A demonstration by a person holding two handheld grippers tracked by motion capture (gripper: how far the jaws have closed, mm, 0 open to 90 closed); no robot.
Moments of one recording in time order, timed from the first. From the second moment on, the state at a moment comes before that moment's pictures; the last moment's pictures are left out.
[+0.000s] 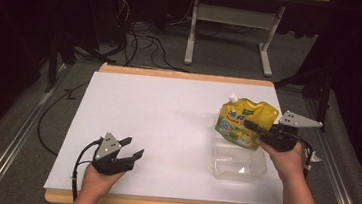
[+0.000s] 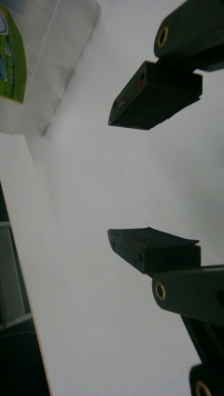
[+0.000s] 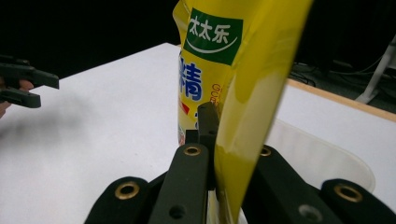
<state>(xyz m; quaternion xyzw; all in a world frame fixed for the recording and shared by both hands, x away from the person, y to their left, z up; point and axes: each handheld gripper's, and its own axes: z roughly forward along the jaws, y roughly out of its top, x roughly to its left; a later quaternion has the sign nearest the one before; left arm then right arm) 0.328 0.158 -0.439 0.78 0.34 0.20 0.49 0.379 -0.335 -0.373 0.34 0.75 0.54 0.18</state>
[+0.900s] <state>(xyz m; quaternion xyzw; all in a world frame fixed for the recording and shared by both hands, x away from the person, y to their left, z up) 0.328 0.156 -0.440 0.78 0.34 0.19 0.49 0.375 -0.332 -0.396 0.38 0.75 0.50 0.18</state>
